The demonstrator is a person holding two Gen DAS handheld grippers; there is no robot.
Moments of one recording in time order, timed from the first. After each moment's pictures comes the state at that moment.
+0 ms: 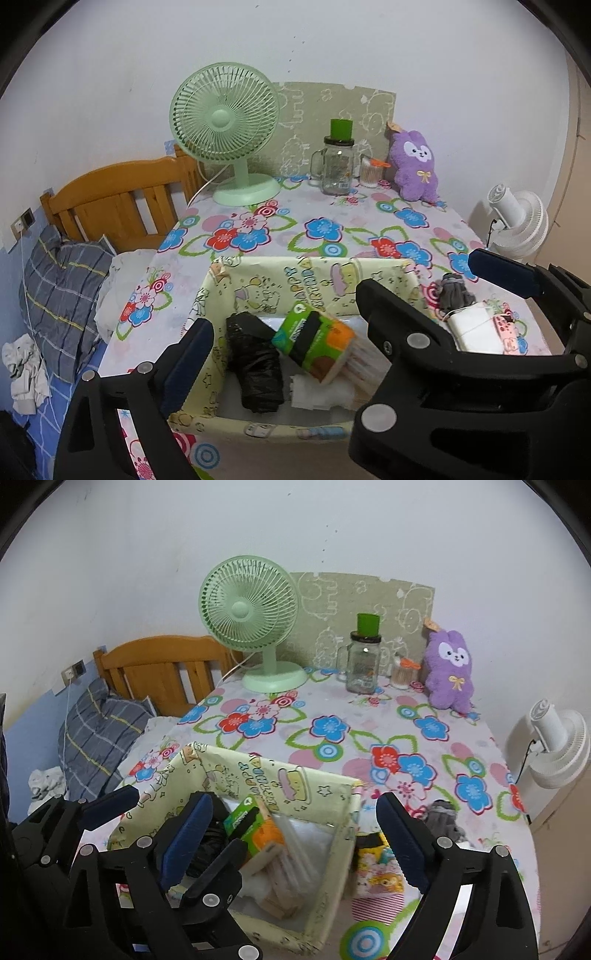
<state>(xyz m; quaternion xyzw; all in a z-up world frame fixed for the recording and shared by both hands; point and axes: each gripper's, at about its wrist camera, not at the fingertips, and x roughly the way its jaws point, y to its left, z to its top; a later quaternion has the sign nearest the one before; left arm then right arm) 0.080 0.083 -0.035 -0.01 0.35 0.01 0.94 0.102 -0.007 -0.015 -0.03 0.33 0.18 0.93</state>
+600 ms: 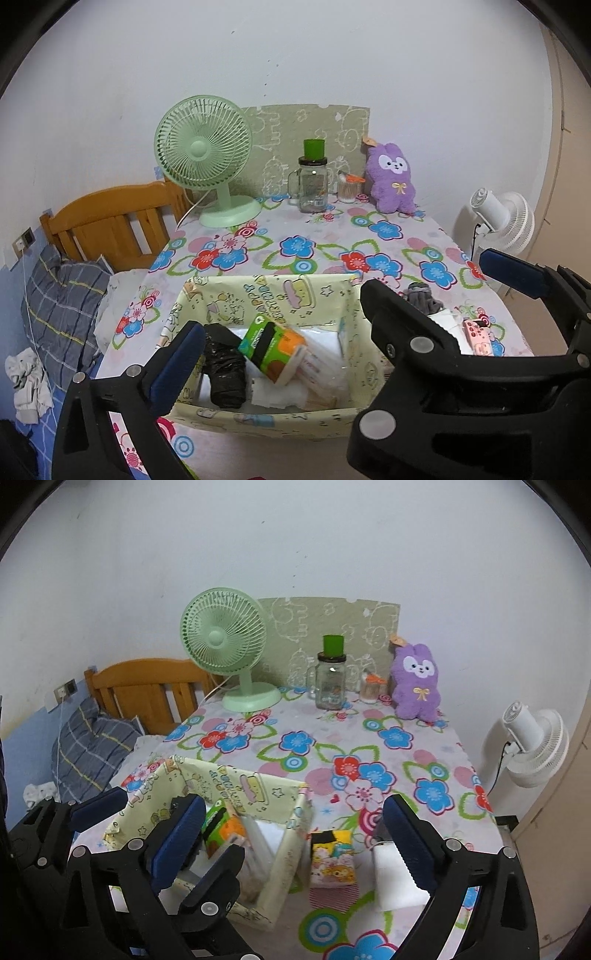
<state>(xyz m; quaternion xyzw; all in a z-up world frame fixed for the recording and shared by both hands) 0.061 0.036 -0.013 0.01 0.32 0.01 0.95 0.075 -0.058 0.007 -0.02 0.30 0.15 0.94</state>
